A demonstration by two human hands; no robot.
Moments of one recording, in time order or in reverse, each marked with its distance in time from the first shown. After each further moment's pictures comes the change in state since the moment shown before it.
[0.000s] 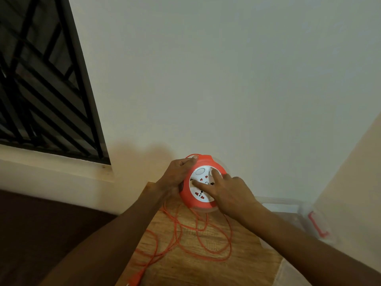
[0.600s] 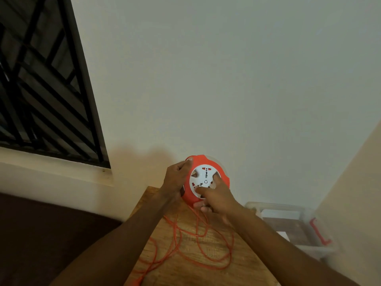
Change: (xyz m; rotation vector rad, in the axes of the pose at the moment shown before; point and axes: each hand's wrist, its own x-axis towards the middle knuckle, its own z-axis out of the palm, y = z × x) left_hand 0.007 -0.010 0.006 -0.109 0.199 0.062; right_hand 0.033 -0.024 0.003 1.764 -0.069 0.842
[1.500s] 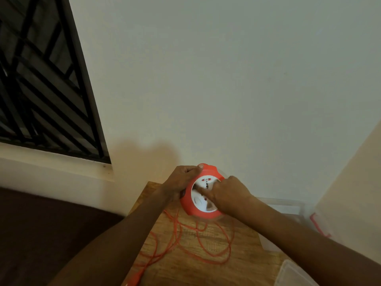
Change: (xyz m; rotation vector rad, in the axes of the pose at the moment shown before) left_hand -0.003 -0.009 -0.005 0.162 -0.283 -0.087; right_hand -0.003 -0.002 -0.037 -1.927 -0.158 -0.814
